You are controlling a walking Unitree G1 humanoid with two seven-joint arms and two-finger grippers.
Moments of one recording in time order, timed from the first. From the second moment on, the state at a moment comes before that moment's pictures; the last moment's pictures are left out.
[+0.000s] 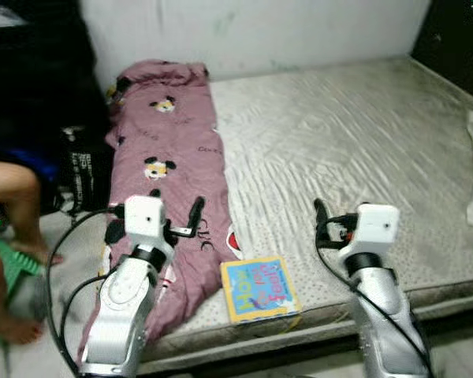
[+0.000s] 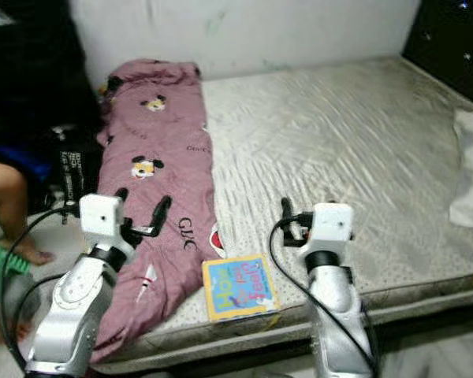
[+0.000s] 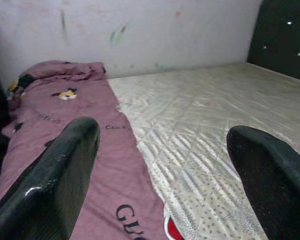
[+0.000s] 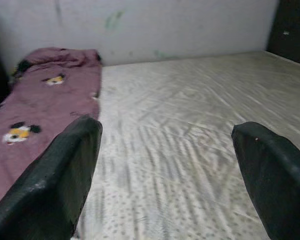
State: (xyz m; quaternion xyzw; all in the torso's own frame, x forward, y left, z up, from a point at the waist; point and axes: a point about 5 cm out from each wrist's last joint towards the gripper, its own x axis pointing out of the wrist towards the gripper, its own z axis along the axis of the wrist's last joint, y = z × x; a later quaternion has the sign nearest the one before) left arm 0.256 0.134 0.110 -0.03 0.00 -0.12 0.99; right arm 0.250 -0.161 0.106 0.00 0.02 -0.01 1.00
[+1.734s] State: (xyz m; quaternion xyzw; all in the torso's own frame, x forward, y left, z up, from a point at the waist) left arm 0.260 0.138 0.107 -0.03 0.00 -0.11 0.99; right arm 0.259 -0.153 0.105 0.00 0.02 0.00 1.00
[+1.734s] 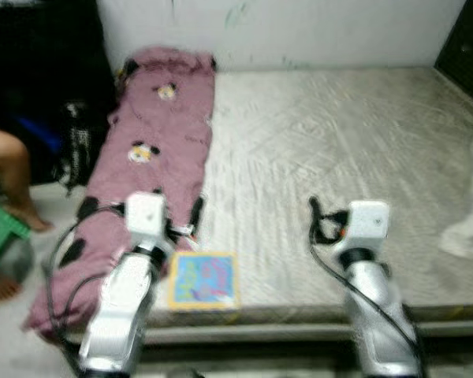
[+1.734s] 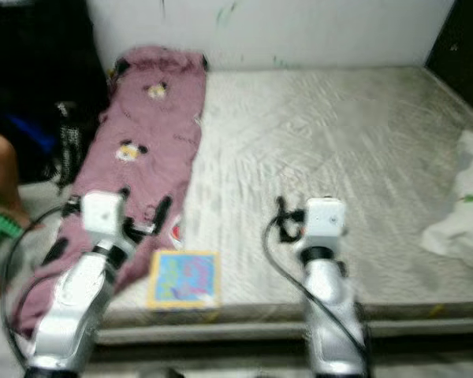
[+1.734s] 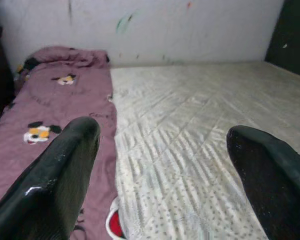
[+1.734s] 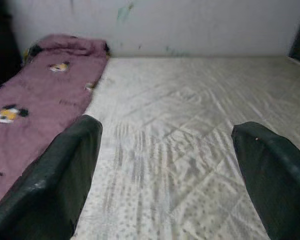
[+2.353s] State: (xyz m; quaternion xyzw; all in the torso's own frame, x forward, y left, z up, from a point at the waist) left arm 0.261 0.122 0.107 -0.04 0.00 -0.13 0.99; right arm 0.258 -0.166 0.104 -0.02 0.02 -0.02 1.00
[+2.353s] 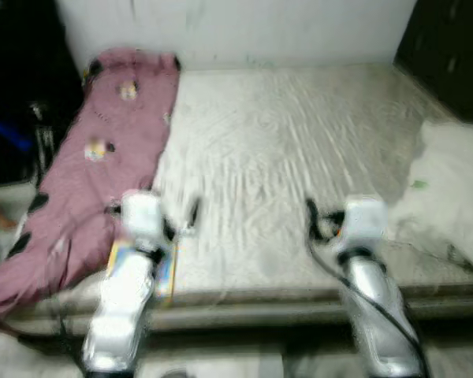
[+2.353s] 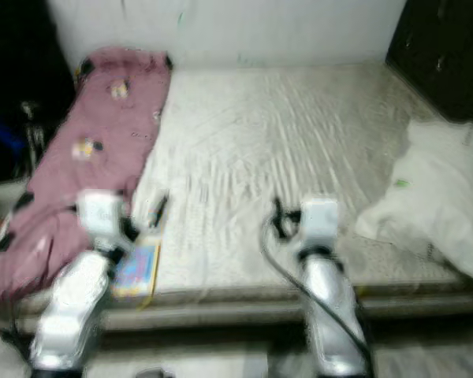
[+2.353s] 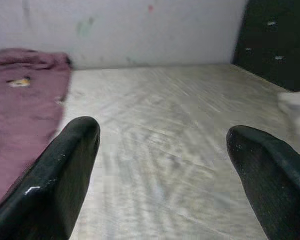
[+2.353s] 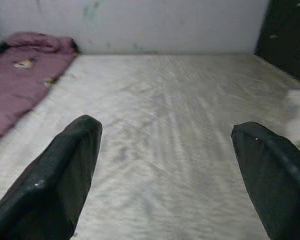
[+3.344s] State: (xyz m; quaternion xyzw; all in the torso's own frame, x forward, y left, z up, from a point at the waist) left arm 0.262 0.131 0.108 -0.03 0.00 -0.12 0.99; right arm 0.260 -0.155 0.106 -0.01 0.02 0.00 1.00
